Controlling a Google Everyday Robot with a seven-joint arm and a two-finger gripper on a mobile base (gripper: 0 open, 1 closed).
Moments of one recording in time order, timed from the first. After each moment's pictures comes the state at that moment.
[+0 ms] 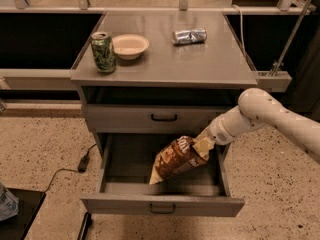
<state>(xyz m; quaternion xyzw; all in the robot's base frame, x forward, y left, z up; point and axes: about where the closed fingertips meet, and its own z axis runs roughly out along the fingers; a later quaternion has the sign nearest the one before) 0.606 -0.153 0.611 -0.49 0.81 0.21 0.22</state>
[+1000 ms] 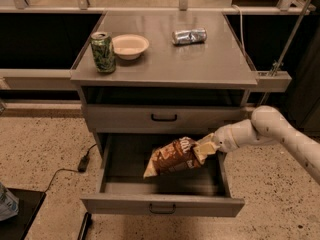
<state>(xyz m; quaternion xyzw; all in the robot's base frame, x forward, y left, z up) 0.617 -0.161 0.575 -0.42 0.79 0.34 0.28</state>
